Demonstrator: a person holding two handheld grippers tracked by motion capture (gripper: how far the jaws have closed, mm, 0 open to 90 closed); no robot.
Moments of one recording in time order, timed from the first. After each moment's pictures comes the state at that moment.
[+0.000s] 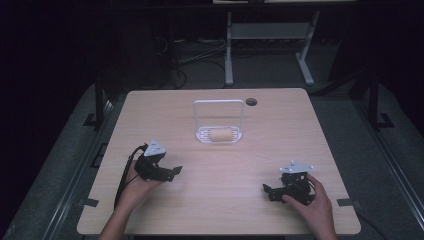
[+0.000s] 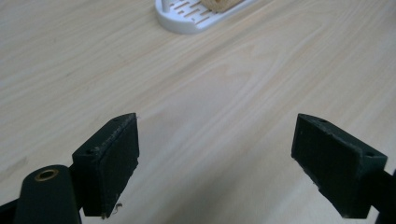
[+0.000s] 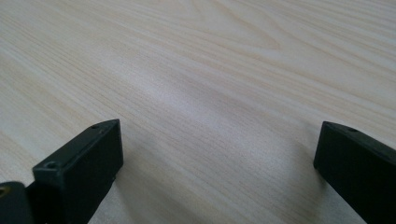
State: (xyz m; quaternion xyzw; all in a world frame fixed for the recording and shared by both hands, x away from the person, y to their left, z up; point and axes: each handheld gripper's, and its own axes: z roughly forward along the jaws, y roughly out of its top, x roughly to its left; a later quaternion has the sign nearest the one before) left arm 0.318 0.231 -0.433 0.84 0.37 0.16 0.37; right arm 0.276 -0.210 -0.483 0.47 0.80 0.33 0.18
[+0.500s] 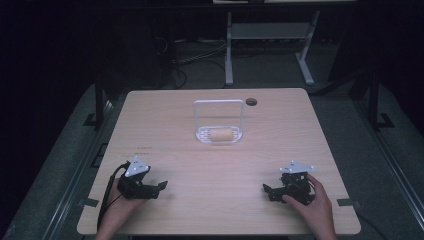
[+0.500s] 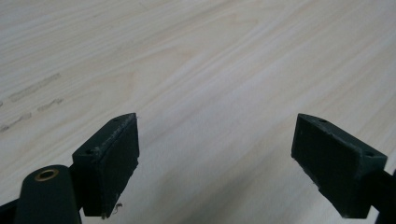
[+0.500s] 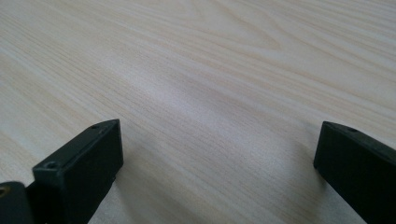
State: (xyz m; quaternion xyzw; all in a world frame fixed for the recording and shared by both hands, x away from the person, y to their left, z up) left arm 0.272 0.266 -0.448 0.83 0.39 0.18 0.36; right arm 0.276 -0.210 -0.483 0.47 0.80 0.33 0.18
